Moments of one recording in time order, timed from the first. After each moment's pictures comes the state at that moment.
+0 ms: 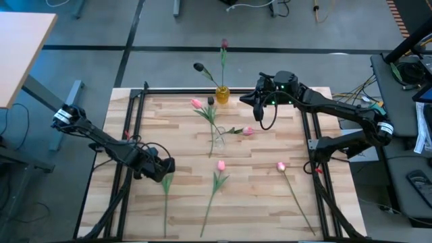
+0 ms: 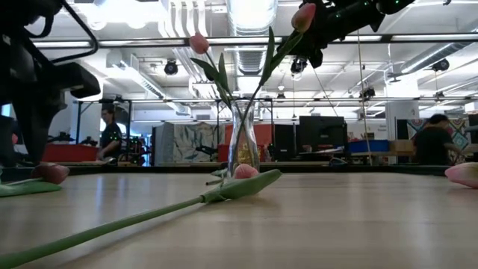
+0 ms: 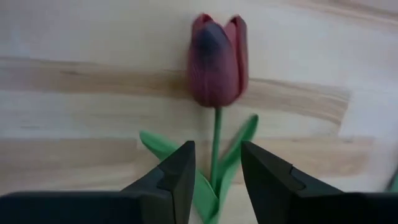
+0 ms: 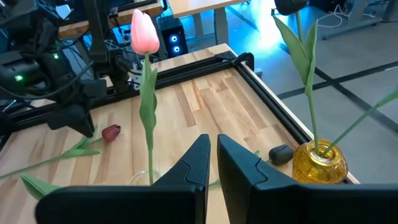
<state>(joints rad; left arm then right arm) -0.50 1.16 0.55 -0.70 -0.15 -2.19 -0.52 1.26 1.01 -0.09 -0.34 0.05</state>
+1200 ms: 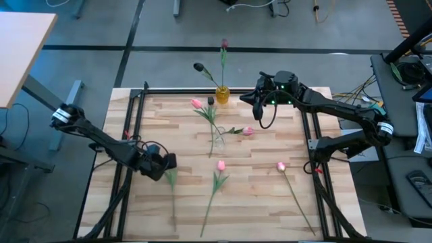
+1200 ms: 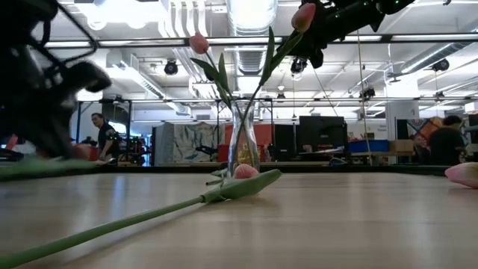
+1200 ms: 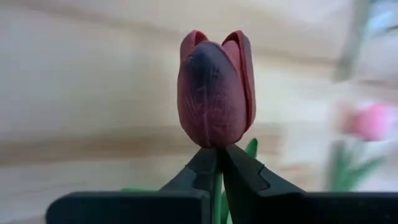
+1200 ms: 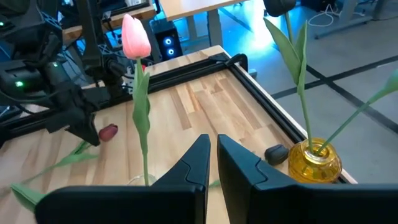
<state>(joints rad) -0.50 1.10 0.45 -0.50 -0.40 -2.13 -0.52 1.26 1.01 -0.09 -0.31 0.08</state>
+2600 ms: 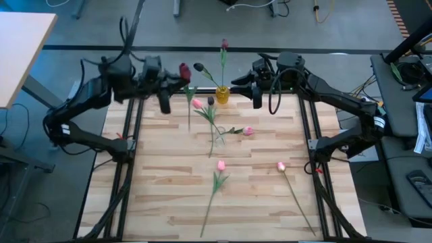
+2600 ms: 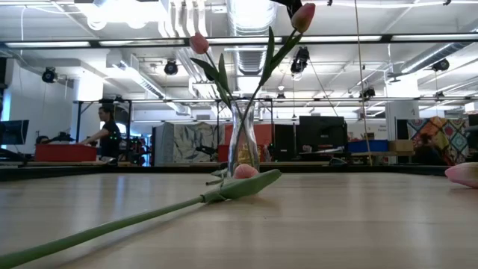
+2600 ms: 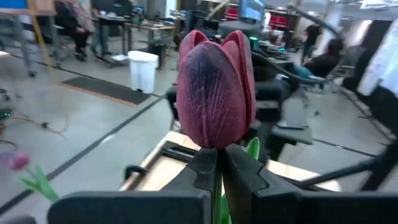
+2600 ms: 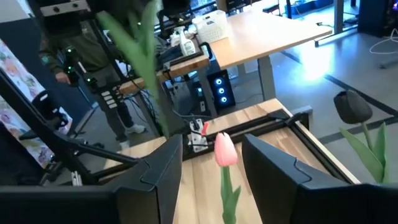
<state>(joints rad) 0.26 1.20 1.63 -0.52 -0.03 -0.14 -0.45 1.38 1.44 -0.21 -0.43 0.25</state>
